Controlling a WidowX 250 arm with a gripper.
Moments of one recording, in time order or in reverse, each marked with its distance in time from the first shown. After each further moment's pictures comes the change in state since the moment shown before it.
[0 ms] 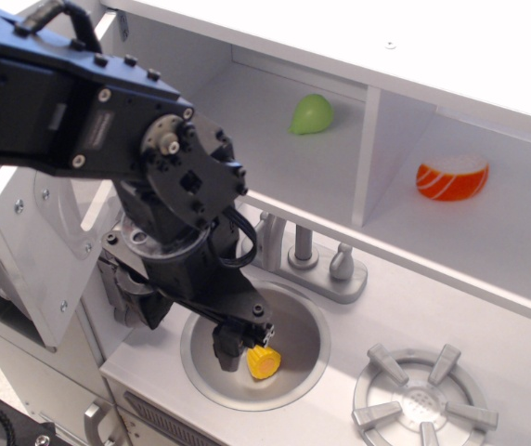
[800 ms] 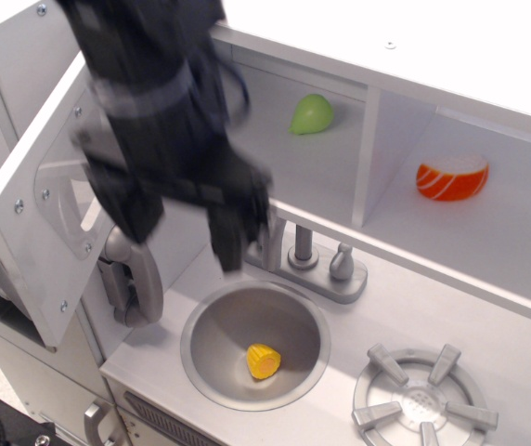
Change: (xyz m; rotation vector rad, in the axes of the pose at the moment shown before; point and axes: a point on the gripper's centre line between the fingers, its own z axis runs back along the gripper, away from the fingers) arm 0.024 0.009 0.078 -0.082 0.000 0.126
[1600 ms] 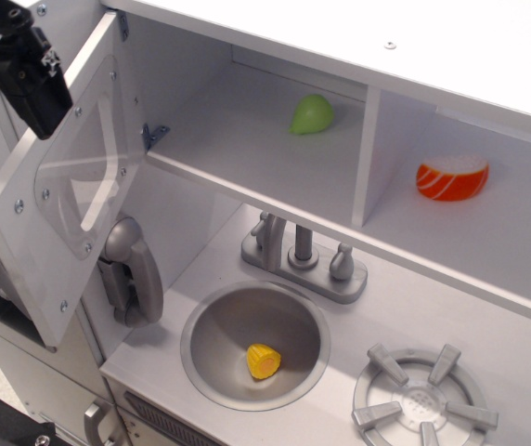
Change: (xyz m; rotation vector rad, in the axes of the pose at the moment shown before) arm 0.018 0.115 0.034 -0.001 -0.092 0.076
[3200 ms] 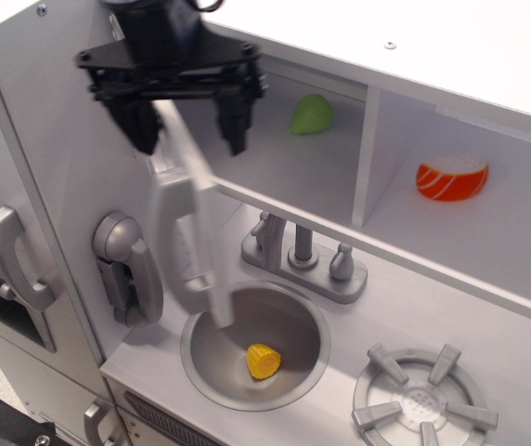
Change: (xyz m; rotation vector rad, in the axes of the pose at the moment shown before) arm 0.041 -0.099 -0.055 -0.006 0.042 0.145
